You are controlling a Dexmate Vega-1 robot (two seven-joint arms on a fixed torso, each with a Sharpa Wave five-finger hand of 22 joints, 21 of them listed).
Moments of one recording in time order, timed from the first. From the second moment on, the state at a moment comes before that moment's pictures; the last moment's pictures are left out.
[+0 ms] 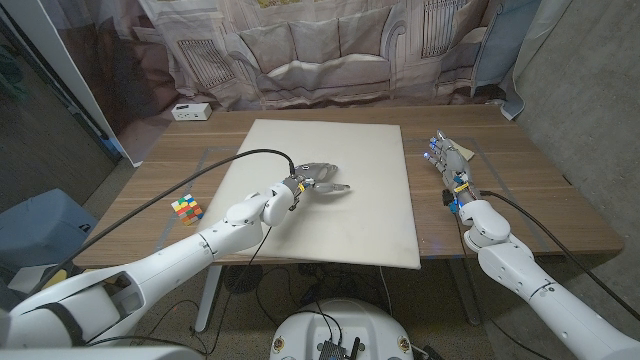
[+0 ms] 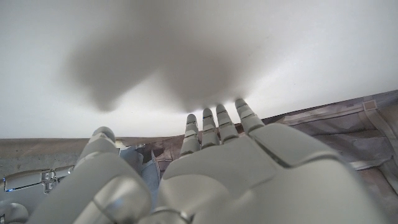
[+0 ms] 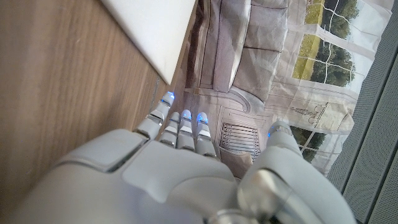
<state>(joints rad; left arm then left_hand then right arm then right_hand) 0.65 0.64 0.88 -1.61 0.65 0.22 0.03 0.17 -0.04 0.36 -0.05 0.19 0.16 0.03 0.18 0.18 0.16 0.08 0.20 0.21 0.15 0.09 0.18 0.18 0.10 0.15 0.19 0.18 -1.06 -0.57 -0.29 -1.51 0.61 0.33 -0.15 0.27 0.05 0.23 -0.12 0.18 0.23 0.10 0.20 0.19 0.19 0.15 0.20 0.19 0.06 0.07 0.21 0.24 0.26 0.03 0.29 0.17</state>
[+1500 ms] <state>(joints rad) 0.60 0.62 0.96 -1.59 0.69 0.29 -0.13 0.16 -0.03 0.35 -0.06 0.19 0.23 0.03 0.20 0.18 0.18 0.08 0.22 0.21 0.17 0.09 0.19 0.18 0.15 0.17 0.21 0.18 -1.06 -0.56 -0.29 -1.48 0.63 0.34 -0.14 0.27 0.05 0.23 -0.13 0.18 0.23 0.10 0.20 0.19 0.19 0.15 0.20 0.19 0.06 0.08 0.21 0.24 0.27 0.02 0.28 0.17</state>
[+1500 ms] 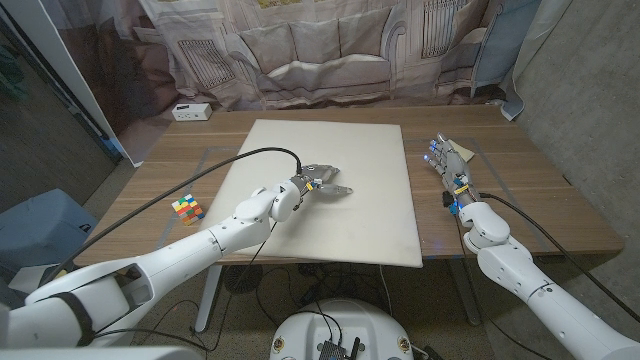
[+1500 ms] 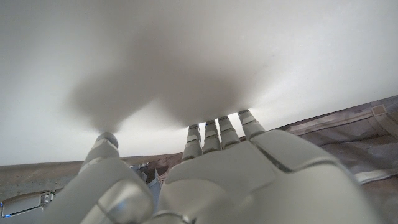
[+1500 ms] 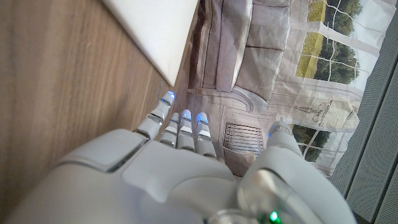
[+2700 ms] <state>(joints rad) 0.62 0.62 0.94 -1.63 0.68 0.29 -0.07 0.15 -0.02 0.35 -0.05 0.19 0.24 0.04 0.20 0.19 0.18 0.08 0.22 0.21 0.18 0.08 0.19 0.18 0.16 0.18 0.21 0.18 -1.06 -0.56 -0.29 -1.48 0.63 0.34 -0.12 0.27 0.05 0.23 -0.13 0.18 0.23 0.10 0.20 0.19 0.19 0.14 0.20 0.19 0.06 0.08 0.21 0.23 0.28 0.03 0.27 0.17</state>
